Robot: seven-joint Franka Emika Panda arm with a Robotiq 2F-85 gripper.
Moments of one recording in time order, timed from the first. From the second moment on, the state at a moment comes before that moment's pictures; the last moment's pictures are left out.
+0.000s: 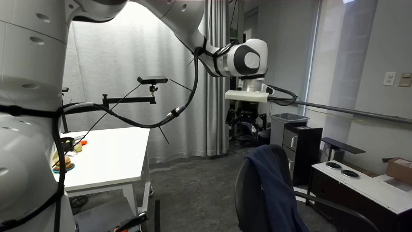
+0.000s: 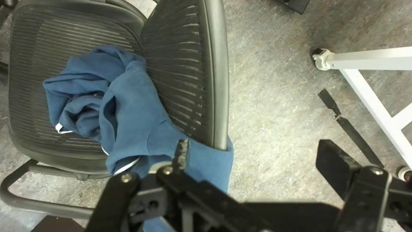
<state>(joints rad) -0.10 0.26 0.09 -1.83 -0.05 1.97 -0.44</state>
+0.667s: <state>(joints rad) -0.11 0.34 -0.04 -1.92 -0.06 2.17 -0.43</state>
